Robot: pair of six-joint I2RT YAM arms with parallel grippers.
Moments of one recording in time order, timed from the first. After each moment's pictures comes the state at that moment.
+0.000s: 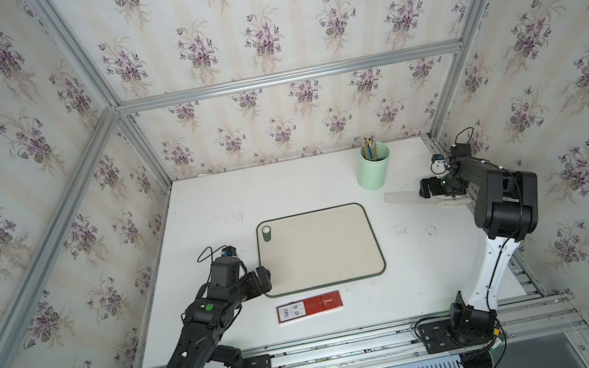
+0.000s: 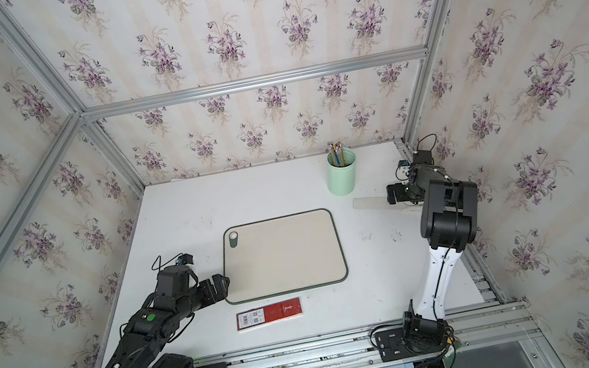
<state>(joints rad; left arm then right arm) -0.29 0.77 0.45 -0.56 0.05 -0.48 -0.32 2.06 1.40 -0.55 -0.19 -0.23</state>
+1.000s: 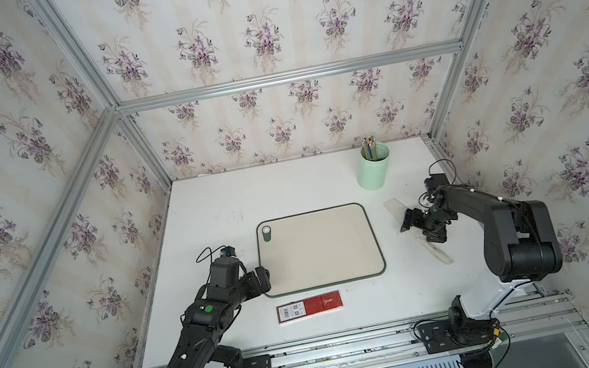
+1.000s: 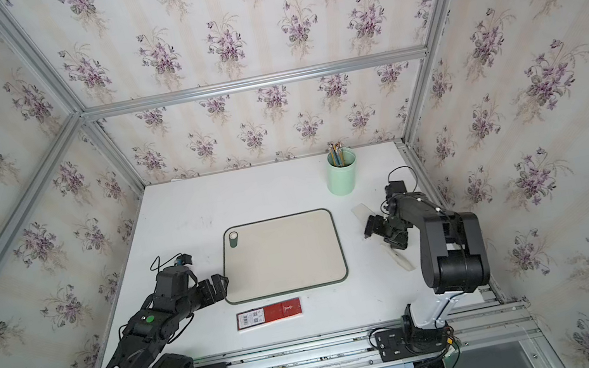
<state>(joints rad) -0.29 0.76 0.45 -0.56 0.04 -0.48 -0.02 1.65 0.91 -0.75 -0.22 0.40</state>
